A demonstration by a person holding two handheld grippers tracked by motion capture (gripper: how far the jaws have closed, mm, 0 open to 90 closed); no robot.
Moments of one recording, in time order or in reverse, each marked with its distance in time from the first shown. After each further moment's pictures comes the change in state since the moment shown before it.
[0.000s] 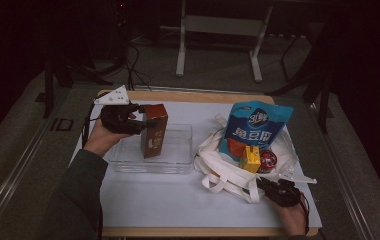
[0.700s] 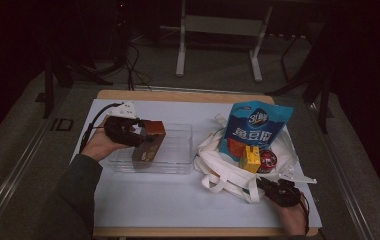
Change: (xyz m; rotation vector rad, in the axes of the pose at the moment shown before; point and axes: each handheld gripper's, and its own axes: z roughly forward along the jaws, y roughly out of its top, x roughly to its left) left arm -0.002 -0.028 0.019 0.189 -0.035 0.039; right arm 0.000 0.000 0.000 0.000 0.000 -0.001
